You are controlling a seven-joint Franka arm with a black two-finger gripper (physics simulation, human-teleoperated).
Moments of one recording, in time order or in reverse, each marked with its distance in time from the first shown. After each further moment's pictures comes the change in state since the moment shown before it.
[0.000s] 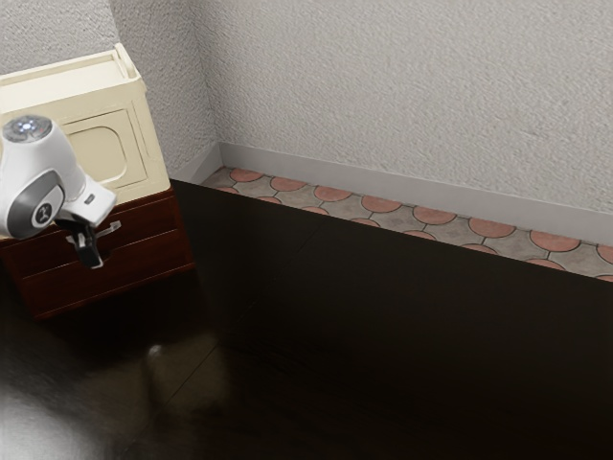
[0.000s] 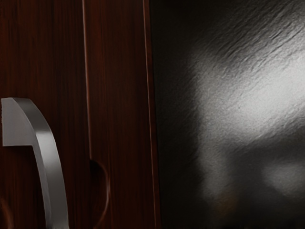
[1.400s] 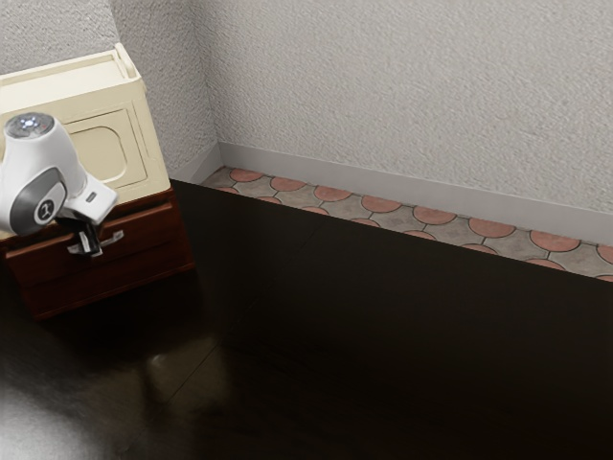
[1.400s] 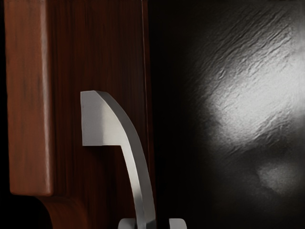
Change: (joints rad) arm 0.015 0.005 -0.023 0.016 -0.017 -0.031 -0.001
